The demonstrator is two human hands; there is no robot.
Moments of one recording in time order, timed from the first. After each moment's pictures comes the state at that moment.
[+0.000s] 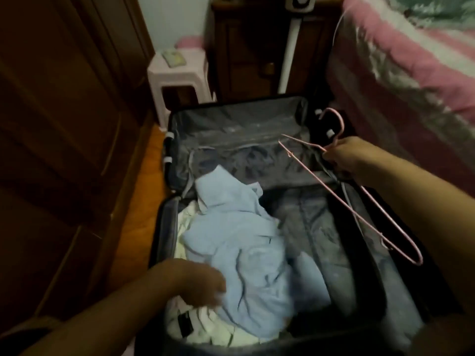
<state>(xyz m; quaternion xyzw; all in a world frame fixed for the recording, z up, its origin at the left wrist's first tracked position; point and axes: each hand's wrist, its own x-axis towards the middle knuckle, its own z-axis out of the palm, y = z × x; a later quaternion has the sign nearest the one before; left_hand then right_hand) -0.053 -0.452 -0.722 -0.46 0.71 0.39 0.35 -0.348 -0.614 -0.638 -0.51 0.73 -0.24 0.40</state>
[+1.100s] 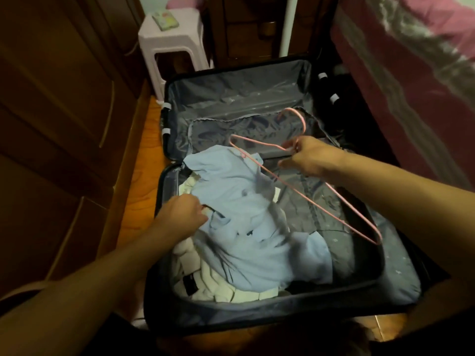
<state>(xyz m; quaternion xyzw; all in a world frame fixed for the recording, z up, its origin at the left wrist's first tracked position) -0.013 -0.470 -0.742 -0.73 0.65 0.23 0.06 -0.299 -0.568 -0.691 -0.64 0.63 -0.13 0.43</state>
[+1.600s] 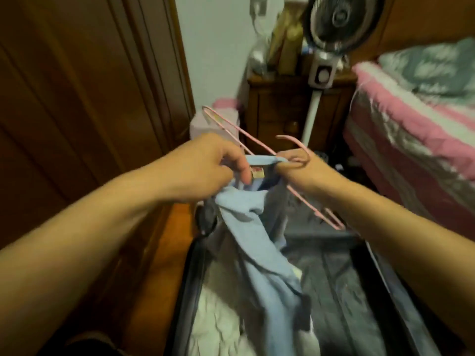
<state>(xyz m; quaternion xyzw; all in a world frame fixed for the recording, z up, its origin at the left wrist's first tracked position) -0.010 -0.503 -0.458 -0.56 0.78 0.21 -0.17 -0.213 -0.594 -0.539 -0.75 0.46 -0.31 0.36</state>
